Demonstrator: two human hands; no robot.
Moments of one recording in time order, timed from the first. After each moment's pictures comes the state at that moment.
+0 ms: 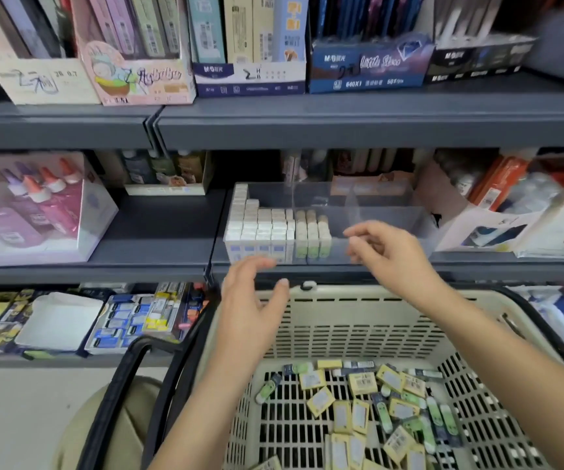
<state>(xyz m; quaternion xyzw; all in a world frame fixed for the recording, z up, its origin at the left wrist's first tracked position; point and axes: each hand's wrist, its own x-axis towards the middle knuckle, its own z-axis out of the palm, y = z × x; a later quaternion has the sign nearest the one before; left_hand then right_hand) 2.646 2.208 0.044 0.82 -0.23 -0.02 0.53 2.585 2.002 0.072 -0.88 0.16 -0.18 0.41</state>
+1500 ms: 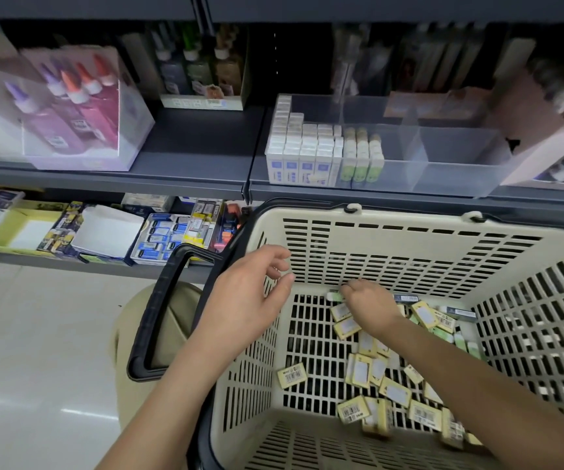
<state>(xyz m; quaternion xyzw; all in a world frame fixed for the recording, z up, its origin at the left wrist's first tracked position) 2.614 2.291 0.012 0.87 -0.31 -0.05 0.38 2.555 2.063 -0.145 -0.99 0.04 0.14 0.01</state>
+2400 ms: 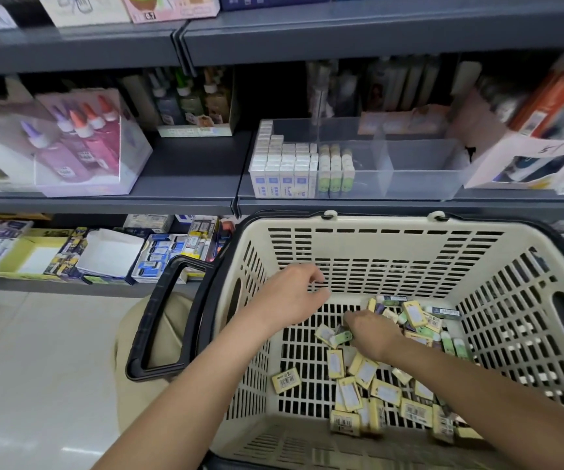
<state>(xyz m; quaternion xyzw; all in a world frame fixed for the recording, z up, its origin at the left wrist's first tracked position) 2.609 2.222 -0.002 0.89 -0.33 -0.24 0.21 2.515 2.064 -0.132 -0.96 0.08 0.26 0.10</state>
